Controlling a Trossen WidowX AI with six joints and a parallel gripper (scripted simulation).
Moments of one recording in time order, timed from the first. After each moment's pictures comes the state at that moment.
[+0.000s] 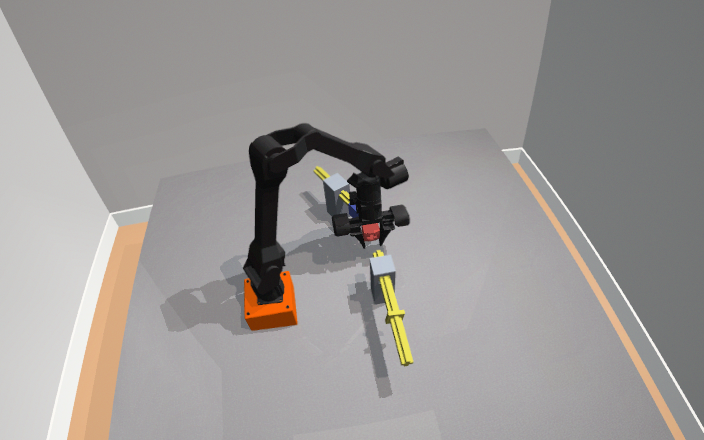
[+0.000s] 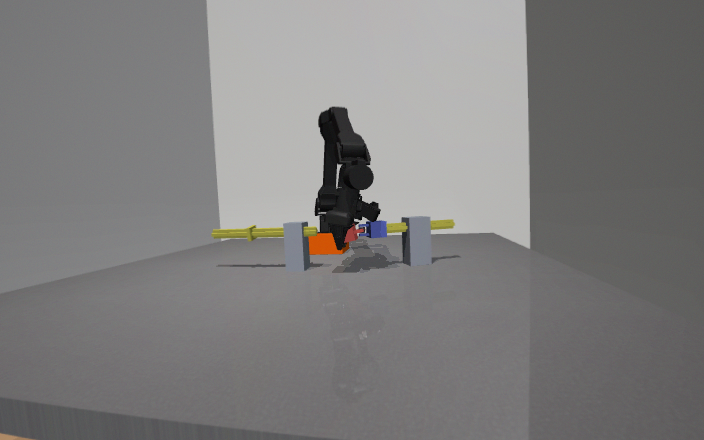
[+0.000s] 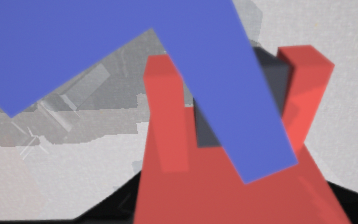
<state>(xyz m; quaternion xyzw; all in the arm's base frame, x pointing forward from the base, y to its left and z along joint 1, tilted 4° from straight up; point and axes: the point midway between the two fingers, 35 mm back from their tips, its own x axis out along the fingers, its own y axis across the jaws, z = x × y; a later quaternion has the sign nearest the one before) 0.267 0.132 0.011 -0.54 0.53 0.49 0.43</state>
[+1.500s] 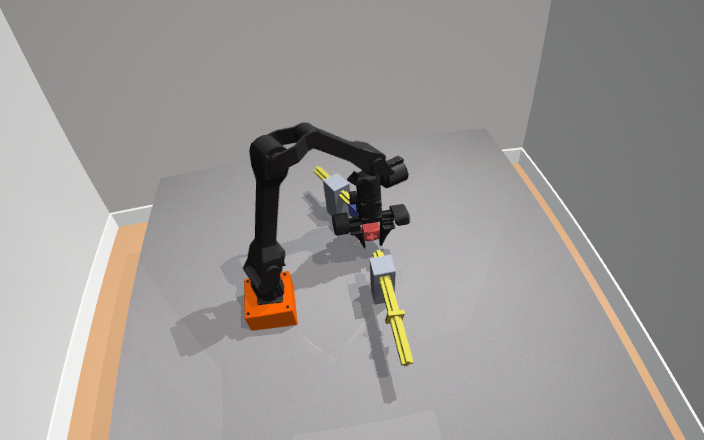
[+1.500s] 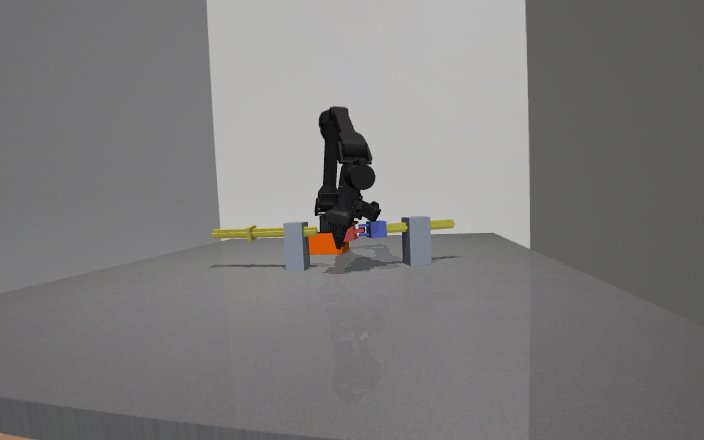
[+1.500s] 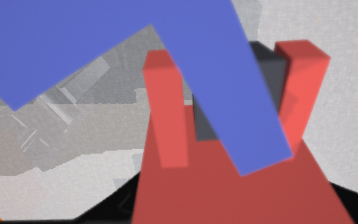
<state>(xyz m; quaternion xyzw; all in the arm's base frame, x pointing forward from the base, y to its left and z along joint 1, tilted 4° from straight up) 0.268 0.131 0.014 -0.55 0.53 0.48 0.43</state>
